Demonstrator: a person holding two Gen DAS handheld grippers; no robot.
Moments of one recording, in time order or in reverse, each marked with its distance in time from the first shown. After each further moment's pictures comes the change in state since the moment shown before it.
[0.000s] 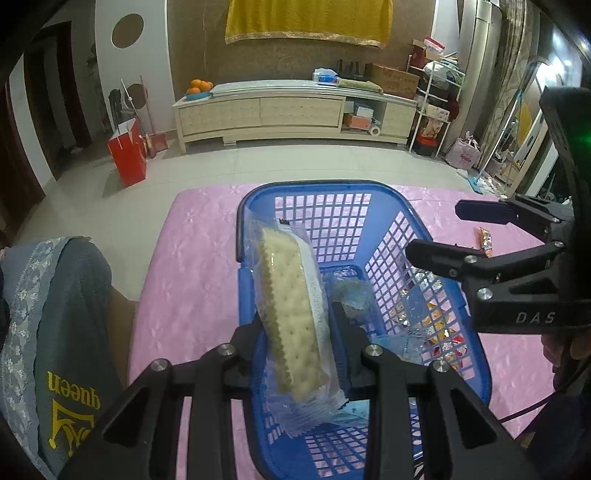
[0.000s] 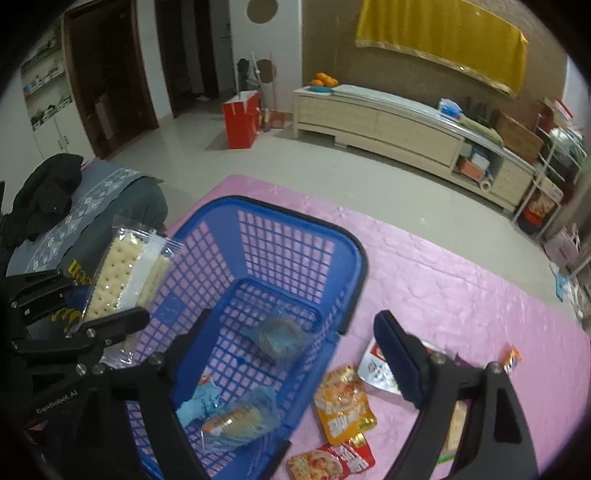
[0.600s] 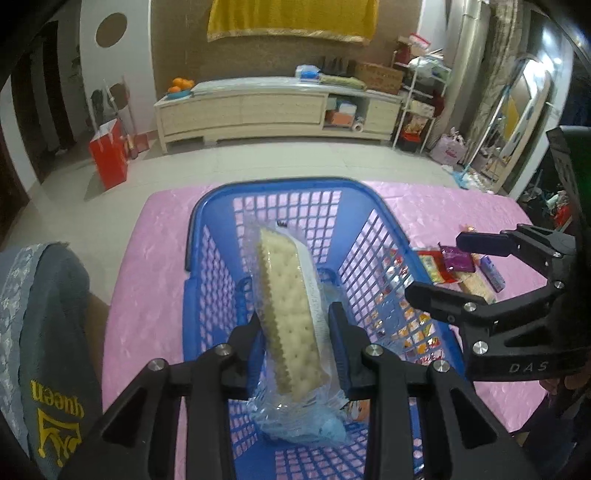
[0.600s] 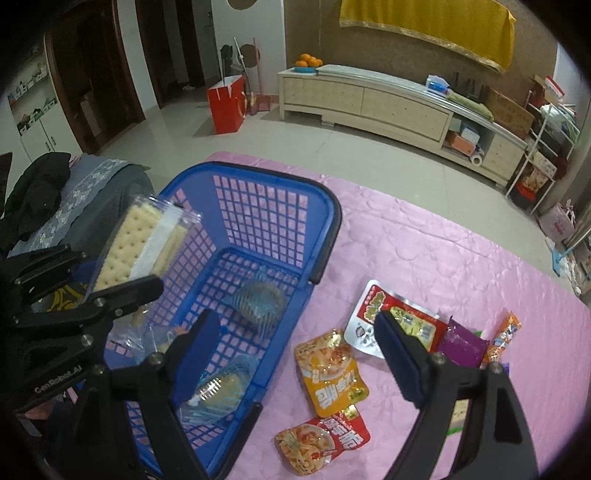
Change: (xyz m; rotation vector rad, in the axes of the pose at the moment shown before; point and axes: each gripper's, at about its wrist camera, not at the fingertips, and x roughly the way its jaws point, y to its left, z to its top) left arm 0.023 -0.020 0.009 0.025 -0.001 -0.059; right arm 0.006 -0.014 -0.018 0.036 0.061 -0.007
